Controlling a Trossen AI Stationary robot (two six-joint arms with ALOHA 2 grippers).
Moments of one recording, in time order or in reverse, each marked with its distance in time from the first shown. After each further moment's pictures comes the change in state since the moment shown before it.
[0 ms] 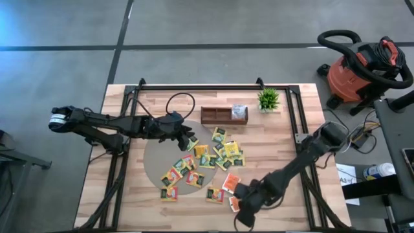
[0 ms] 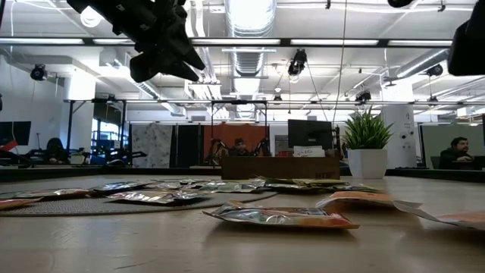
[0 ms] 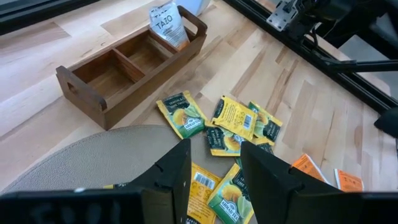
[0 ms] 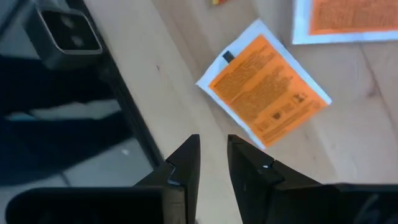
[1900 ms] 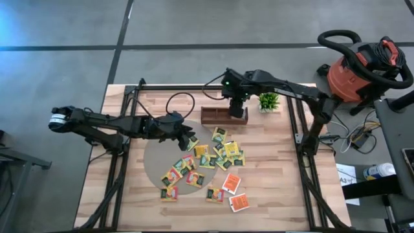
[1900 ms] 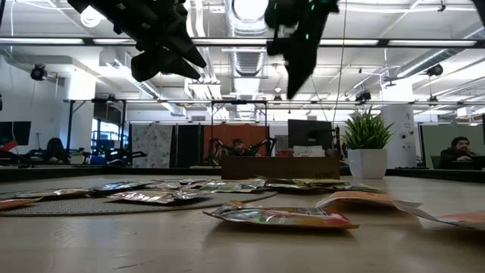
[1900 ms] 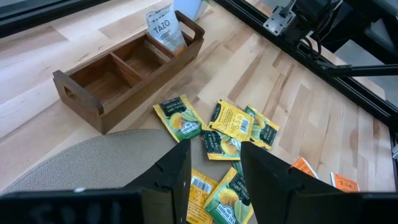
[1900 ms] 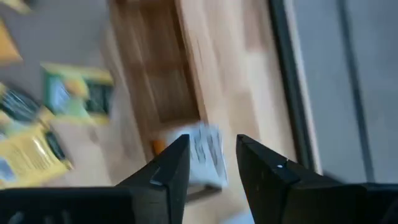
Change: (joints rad) left arm 0.000 0.000 0.000 0.018 0.000 0.000; right arm -1.061 -0.072 0.369 -0.446 0.187 -1.413
